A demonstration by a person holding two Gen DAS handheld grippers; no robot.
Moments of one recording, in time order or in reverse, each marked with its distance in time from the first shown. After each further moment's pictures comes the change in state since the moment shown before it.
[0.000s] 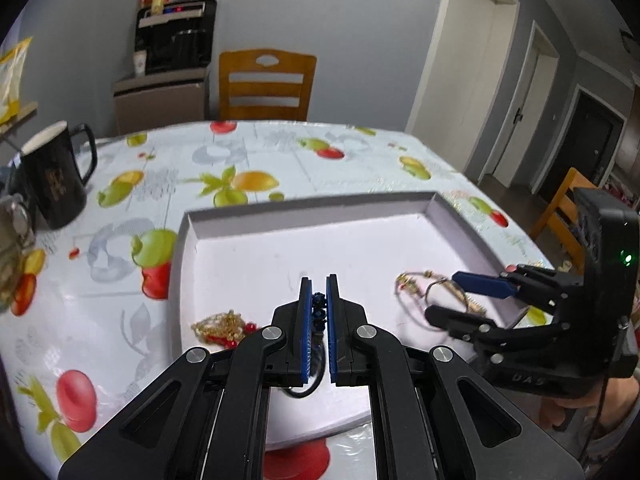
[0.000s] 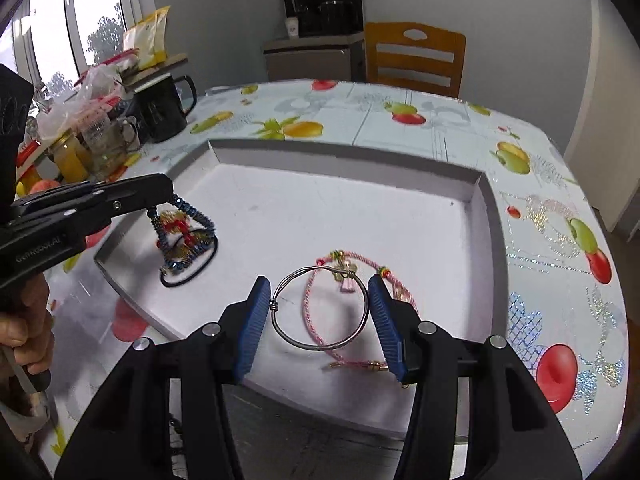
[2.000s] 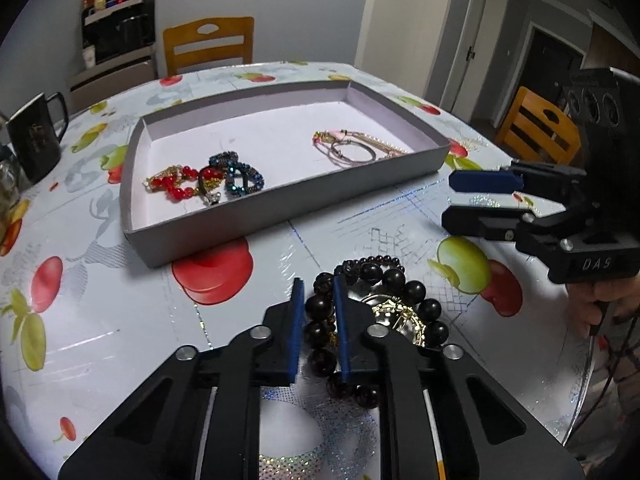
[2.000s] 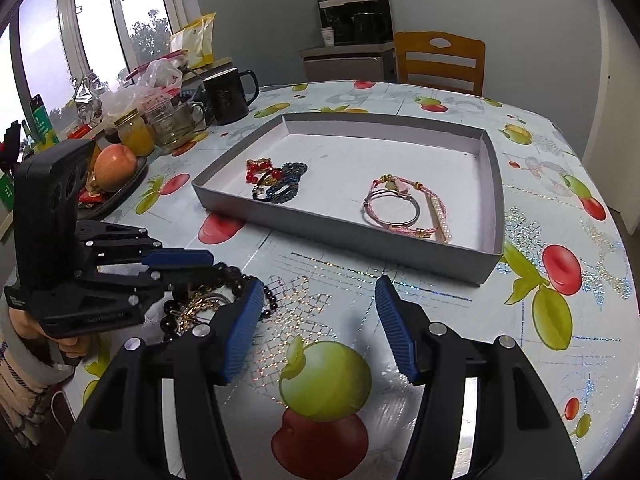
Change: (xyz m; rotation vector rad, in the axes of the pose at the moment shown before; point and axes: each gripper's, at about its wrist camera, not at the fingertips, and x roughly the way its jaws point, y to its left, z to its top) left arm -0.049 -0.039 -0.106 0.175 0.128 -0.106; right arm -0.080 0.031 -0.079 -0.031 -0.048 0.130
